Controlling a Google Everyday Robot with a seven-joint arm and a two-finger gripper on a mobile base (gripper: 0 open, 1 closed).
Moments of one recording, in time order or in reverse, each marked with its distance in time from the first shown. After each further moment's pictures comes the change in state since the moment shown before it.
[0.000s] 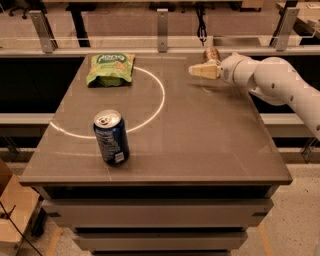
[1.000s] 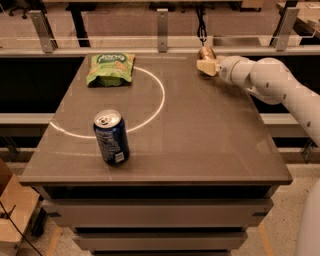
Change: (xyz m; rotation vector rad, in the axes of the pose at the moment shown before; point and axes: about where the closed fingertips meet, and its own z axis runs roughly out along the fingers) arm 0.012 -0.015 0.019 0.027 0.008 0.077
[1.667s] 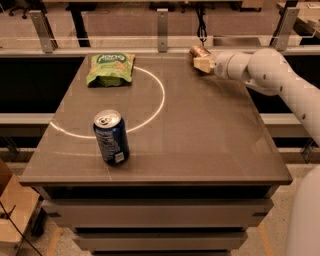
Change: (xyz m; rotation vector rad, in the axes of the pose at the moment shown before) arm -0.016 0.027 0.007 -0.089 0.029 -0.075
